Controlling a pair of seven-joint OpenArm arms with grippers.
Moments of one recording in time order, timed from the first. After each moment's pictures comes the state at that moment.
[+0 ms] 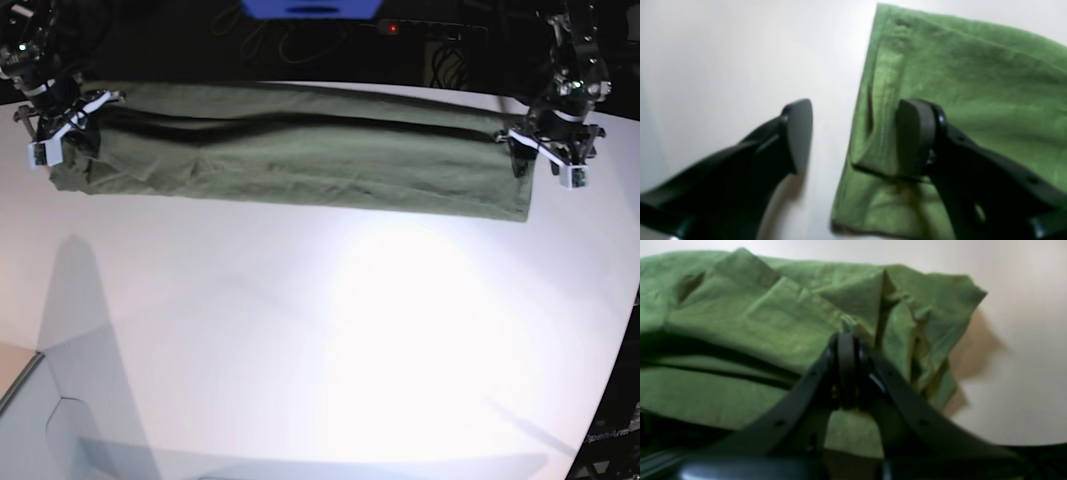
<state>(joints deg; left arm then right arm) 21.6 -14.6 -21.1 89.3 -16.6 -14.5 24.4 -27.9 8.3 37.0 104.2 21.7 35.4 -40.2</state>
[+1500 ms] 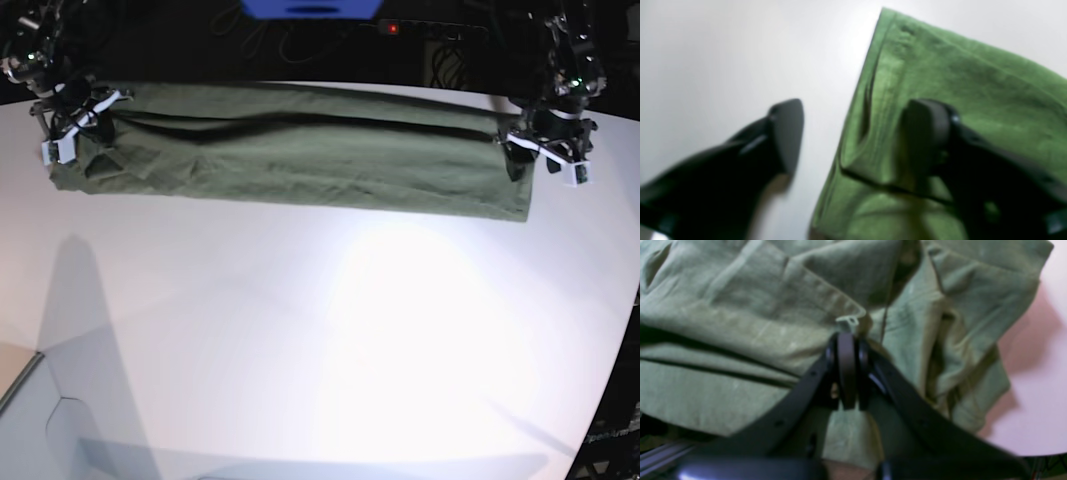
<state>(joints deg) 20.6 -12.6 -21.7 86.3 -22.0 -14.7 22.6 -25.7 9.7 34.2 95.4 21.6 35.2 -39.6</state>
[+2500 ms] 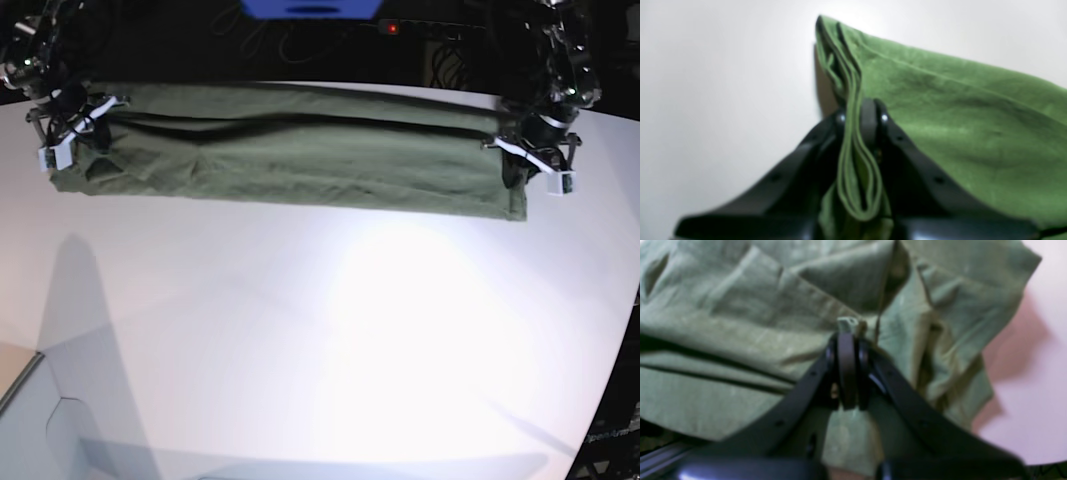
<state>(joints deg) 17.9 -12.5 -22.0 82.4 -23.4 -22.1 21.9 -24.6 10.6 34.2 95.5 21.6 35.2 -40.0</state>
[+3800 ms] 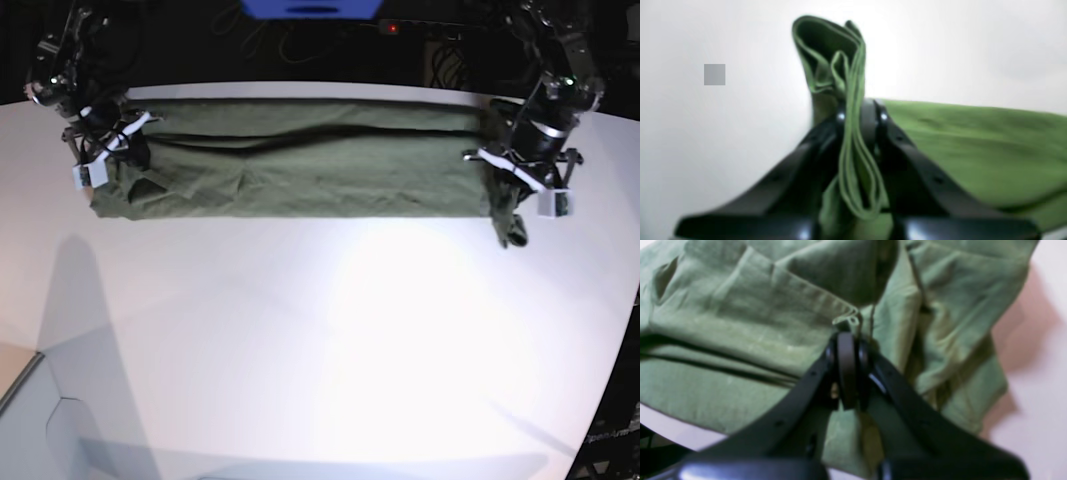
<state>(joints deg) 20.1 -2.8 -23.2 110.6 -21.7 -21.4 39.6 -20.1 8.6 27.0 92.6 22.5 35.2 -39.4</state>
